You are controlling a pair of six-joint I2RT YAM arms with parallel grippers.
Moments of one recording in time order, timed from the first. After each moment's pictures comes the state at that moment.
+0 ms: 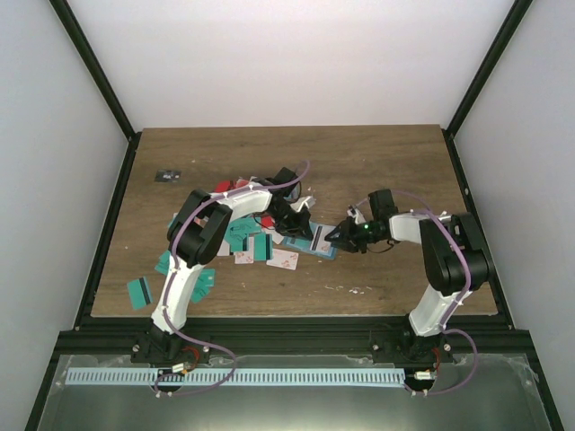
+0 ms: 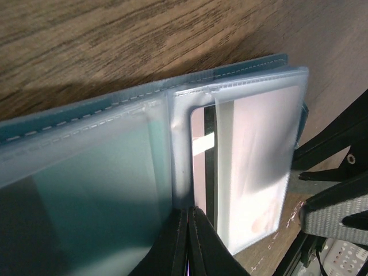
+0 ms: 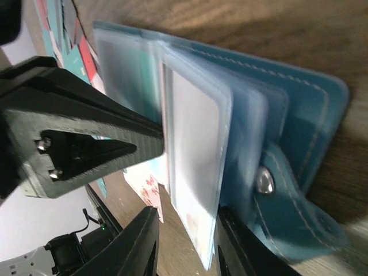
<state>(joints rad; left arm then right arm) -0.62 2.26 1.62 -0.66 0.72 -0.34 0.19 1.72 0.77 -0.19 -0.86 0.59</state>
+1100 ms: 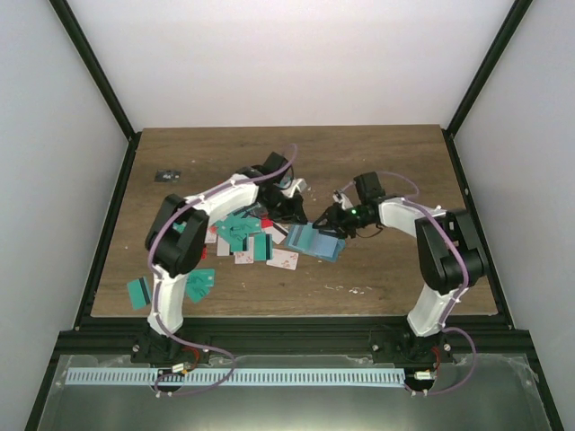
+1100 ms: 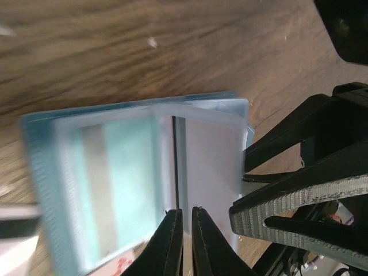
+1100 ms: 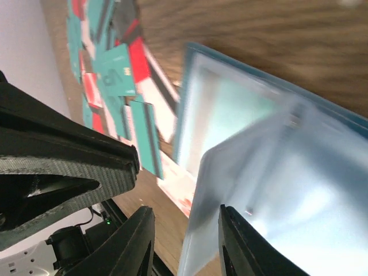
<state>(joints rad) -0.61 2.10 1.60 -0.69 0.63 -0.41 0.27 1.73 0.94 -0.32 -0.84 0.56</state>
